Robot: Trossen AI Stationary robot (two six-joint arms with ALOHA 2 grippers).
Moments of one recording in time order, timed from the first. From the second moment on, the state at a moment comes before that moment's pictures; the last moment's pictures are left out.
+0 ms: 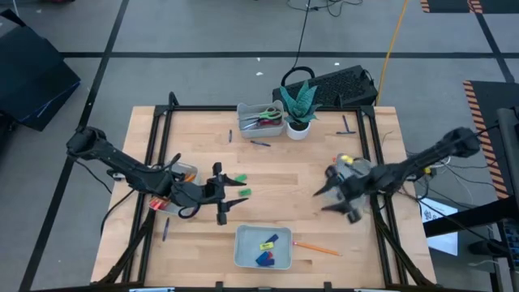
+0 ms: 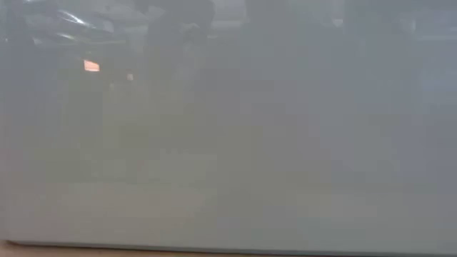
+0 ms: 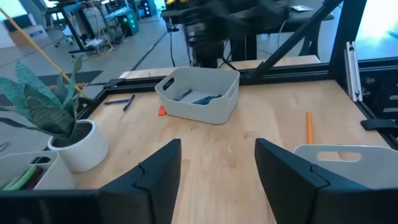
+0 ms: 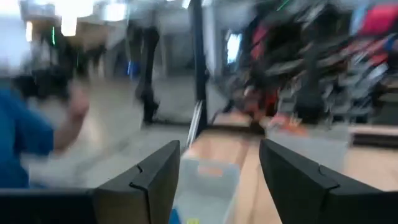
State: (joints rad) left arm -0.43 1.28 0.81 0.19 -0.55 -0.03; right arm 0.41 0.86 0.24 0.68 0.03 0.07
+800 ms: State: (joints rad) left arm -0.43 1.28 0.81 0.18 -0.55 -0.05; right arm 0.72 1.62 0.86 -0.20 0.35 0.50
